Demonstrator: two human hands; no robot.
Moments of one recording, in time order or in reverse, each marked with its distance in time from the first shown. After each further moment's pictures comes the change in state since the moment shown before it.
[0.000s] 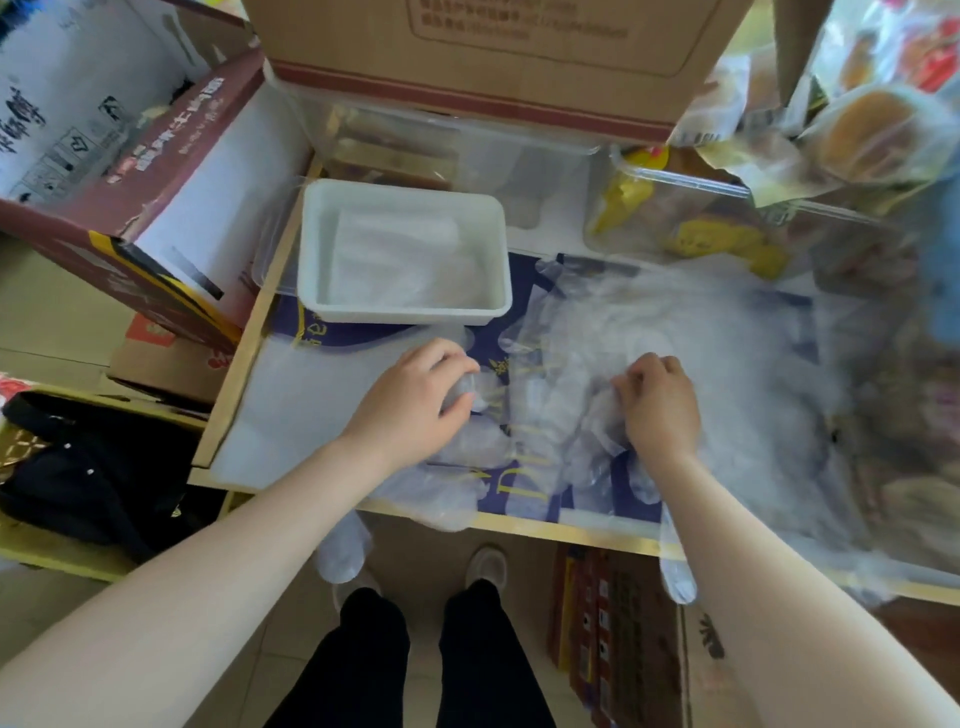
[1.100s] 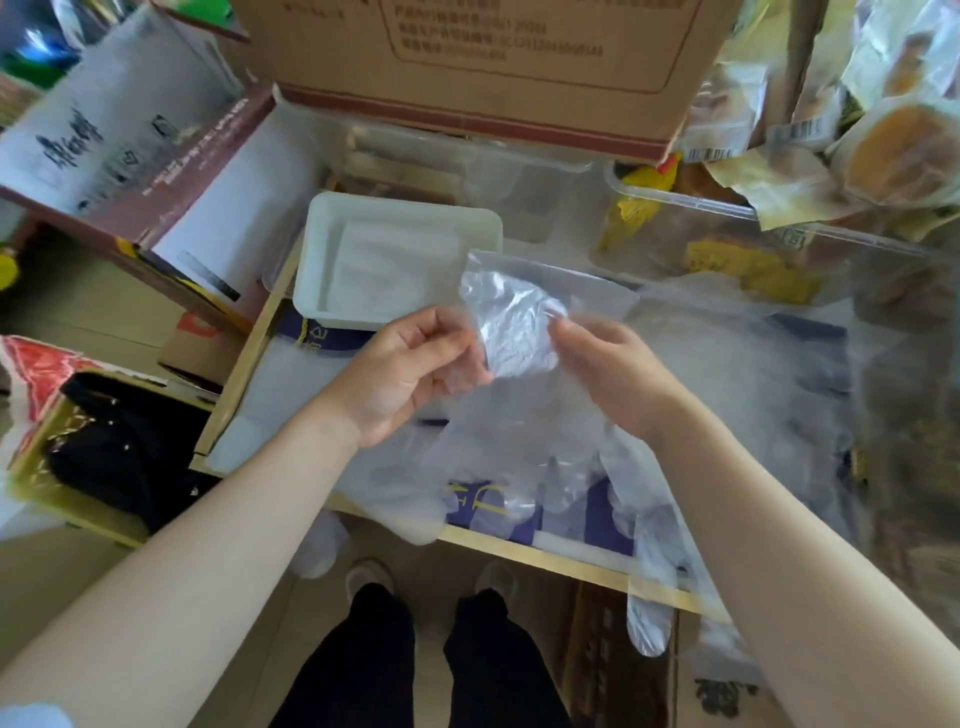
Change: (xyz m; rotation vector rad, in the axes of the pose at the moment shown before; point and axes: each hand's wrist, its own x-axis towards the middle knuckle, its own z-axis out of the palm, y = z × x) left_hand 0.033 0.053 -0.035 -1.330 0.008 -0.413; right_hand 0.032 -0.059 -0.038 1.126 -0.686 -0.071
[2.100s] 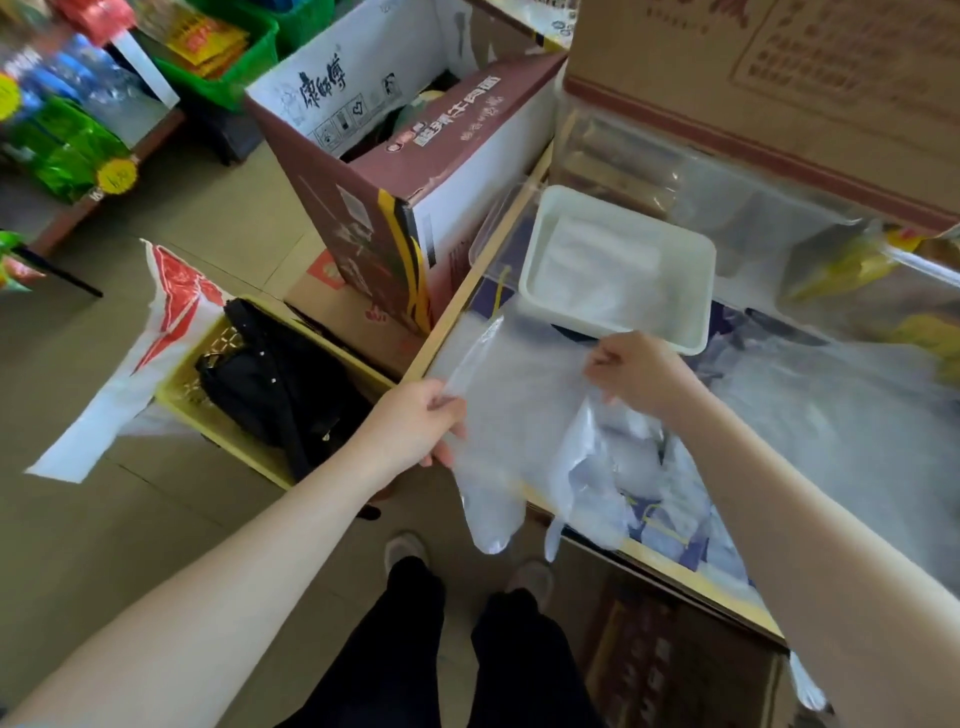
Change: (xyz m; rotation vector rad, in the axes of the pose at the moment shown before) left_hand -0.108 -0.022 -0.147 0.611 0.398 -0.309; right_hand 0.042 0.003 0.149 -1.173 -0.121 0.043
